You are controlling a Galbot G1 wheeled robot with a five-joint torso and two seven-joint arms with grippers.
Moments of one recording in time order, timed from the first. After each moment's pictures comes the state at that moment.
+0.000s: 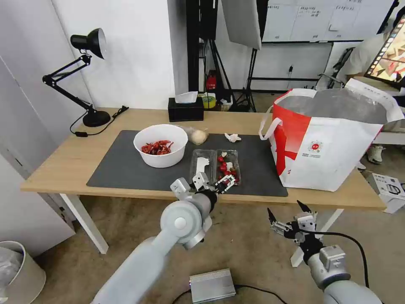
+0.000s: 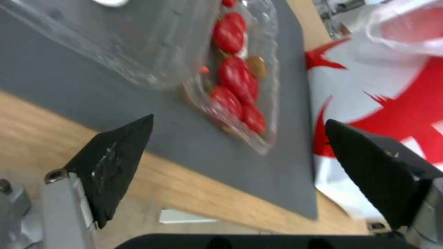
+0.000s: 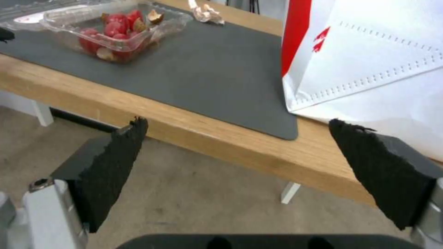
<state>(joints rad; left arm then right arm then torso) 0.81 -1.29 0.14 -1.95 -1.50 0.19 -0.88 -1.70 1.11 0.56 2.18 0.20 -0.16 0.08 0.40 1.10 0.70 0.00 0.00</state>
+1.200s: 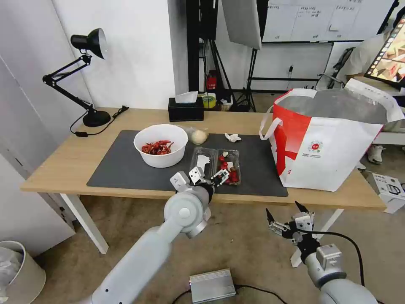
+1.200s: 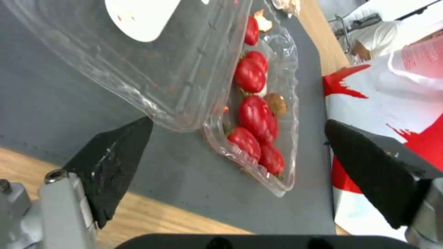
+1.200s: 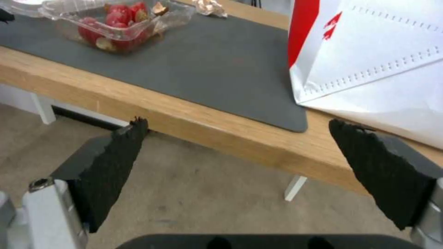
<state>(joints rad) 0.77 -1.30 0.14 -1.90 -1.48 0.17 -0.92 -1.68 1.11 0.54 2.15 0.20 -0.15 0.08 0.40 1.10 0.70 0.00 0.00</state>
